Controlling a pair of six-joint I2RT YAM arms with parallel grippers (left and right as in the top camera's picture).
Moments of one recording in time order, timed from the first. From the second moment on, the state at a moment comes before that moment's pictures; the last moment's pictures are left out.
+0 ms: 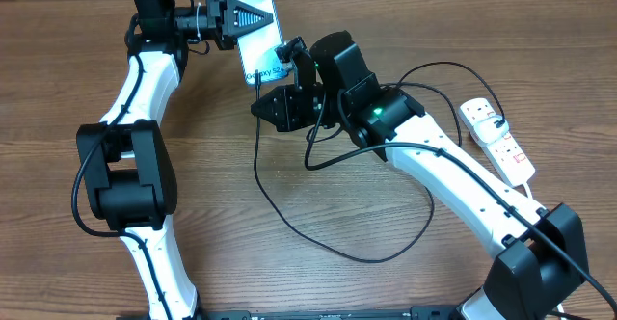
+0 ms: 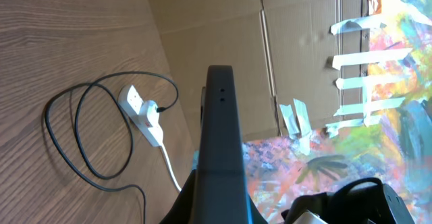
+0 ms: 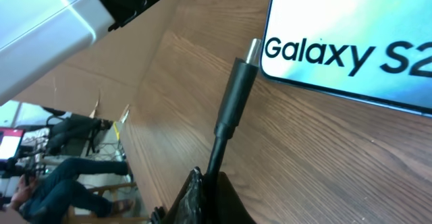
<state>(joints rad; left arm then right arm) 0.03 2.20 1.73 0.27 1.55 -1.13 0.63 1.73 1.46 -0.36 -0.61 0.53</state>
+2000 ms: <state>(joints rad) 0.10 2.20 1.73 0.27 1.56 -1.13 0.80 1.85 1.33 -0.74 -0.21 0.46</state>
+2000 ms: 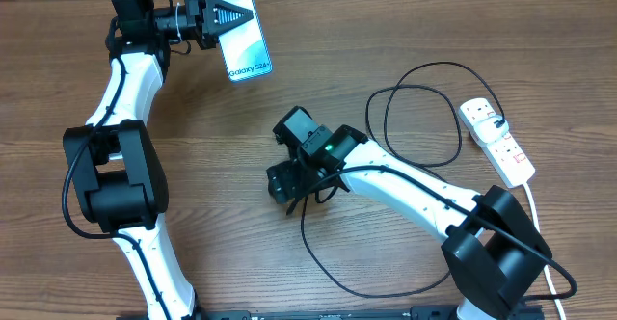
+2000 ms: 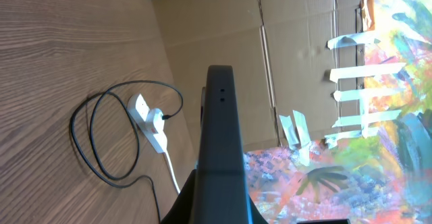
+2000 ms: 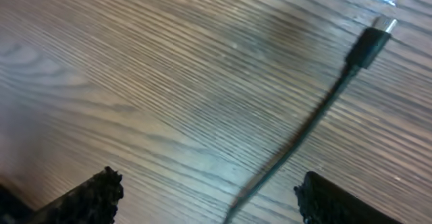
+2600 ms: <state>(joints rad) 0.10 2.20 1.73 0.27 1.56 -1.13 0.87 2.01 1.35 -0.82 0.09 0.59</state>
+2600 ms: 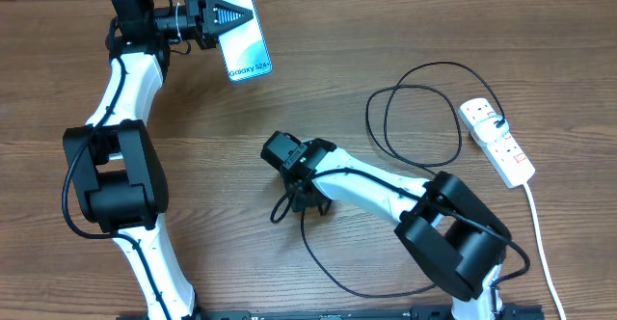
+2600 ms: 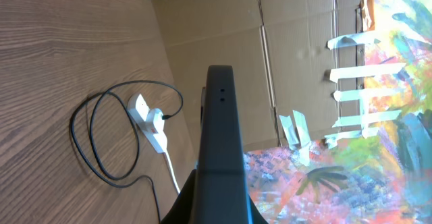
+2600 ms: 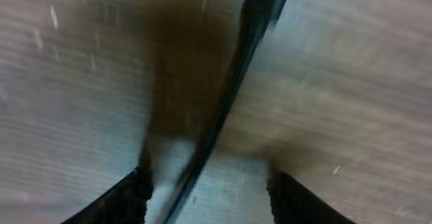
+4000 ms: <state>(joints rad) 0.10 2.20 1.73 0.27 1.56 -1.15 0.60 2.13 1.34 -0.74 -0.75 0.37</state>
